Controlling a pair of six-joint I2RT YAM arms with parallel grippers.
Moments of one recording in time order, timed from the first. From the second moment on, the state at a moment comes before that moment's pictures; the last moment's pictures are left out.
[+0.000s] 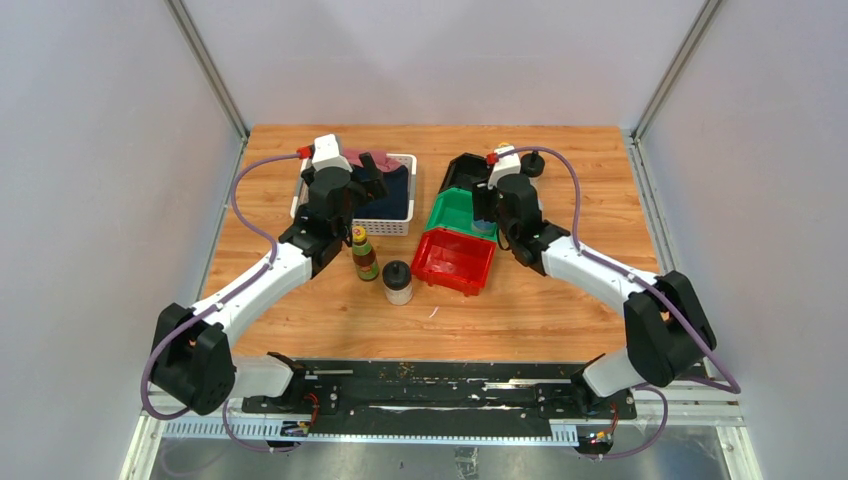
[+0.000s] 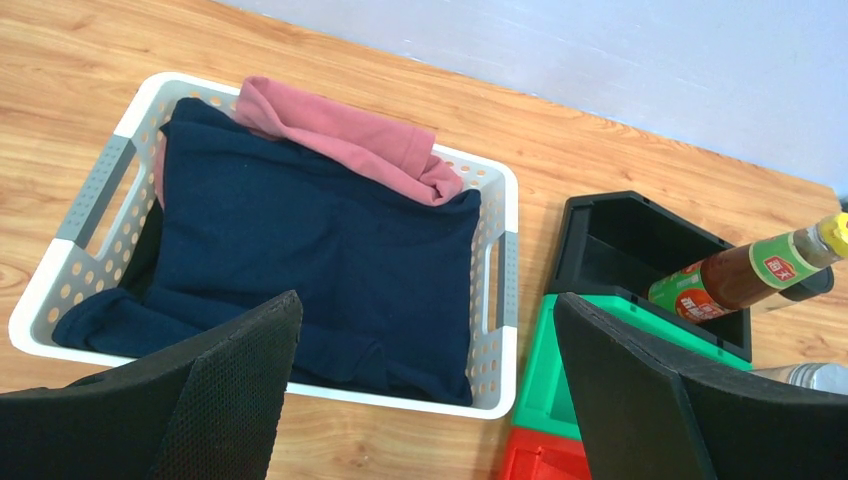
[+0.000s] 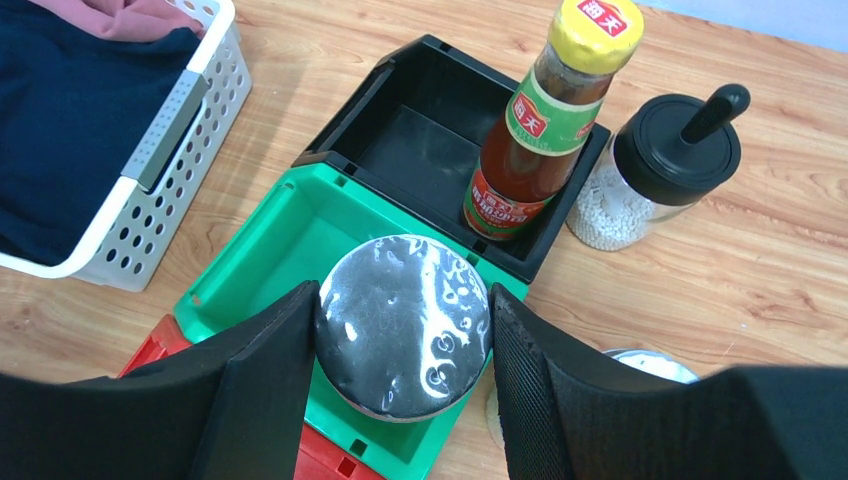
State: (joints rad) left arm -0.47 1.28 0.91 0.16 -0.46 -0.42; right arm 0.56 1.45 0.92 0.22 0.30 0.04
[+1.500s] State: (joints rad) left arm -0.47 1.29 0.91 0.16 -0.46 -0.42; right arm 0.56 1.50 0.90 0.26 0.34 0.07
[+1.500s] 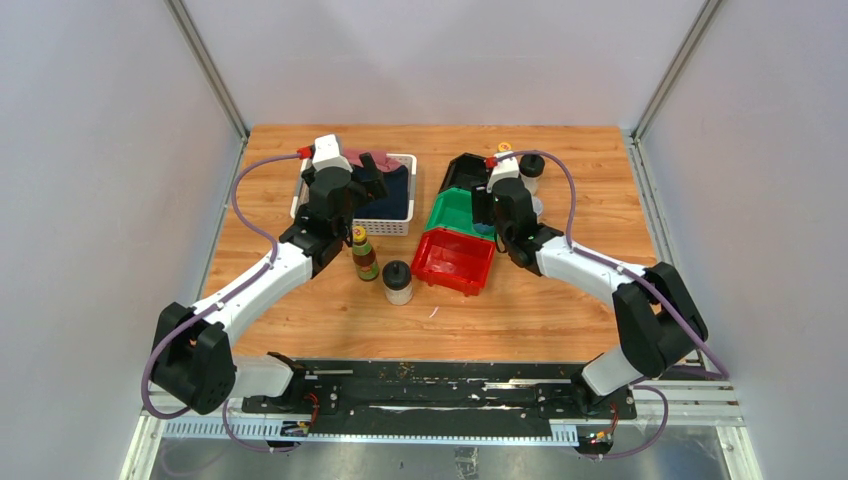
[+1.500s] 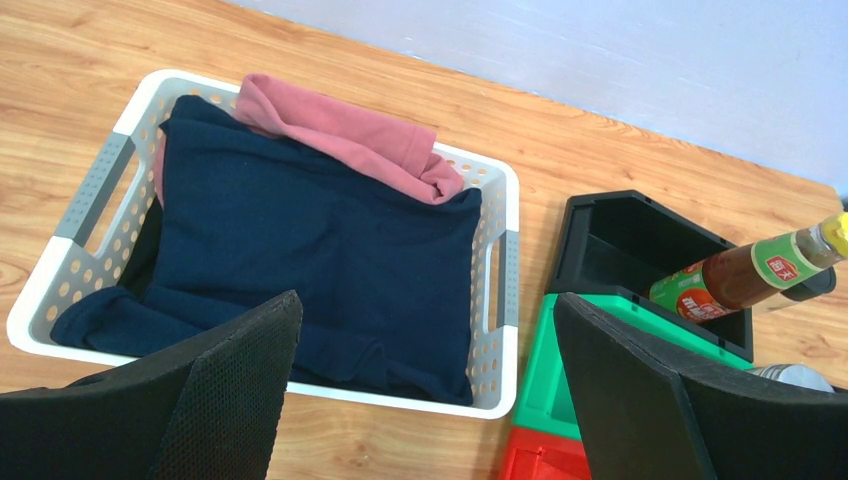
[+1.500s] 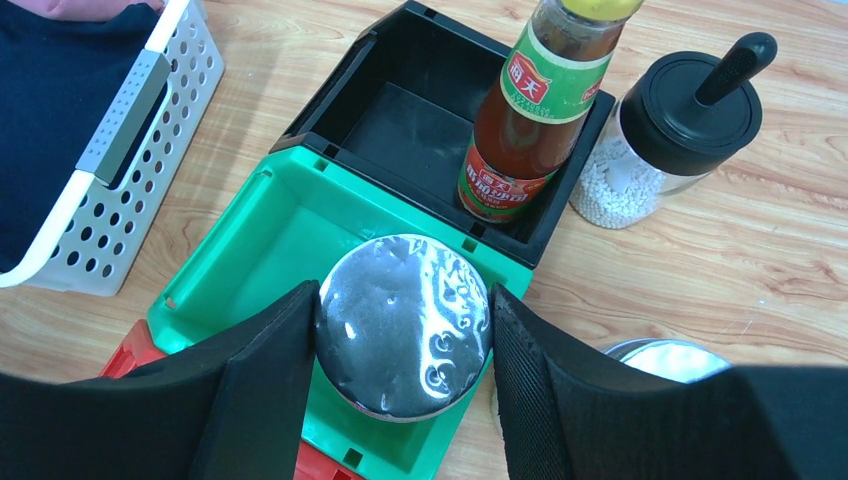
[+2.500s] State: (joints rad) left arm -0.47 1.29 0.90 0.16 -0.46 -0.43; right arm 0.57 1.51 0.90 0.27 0.38 0.09
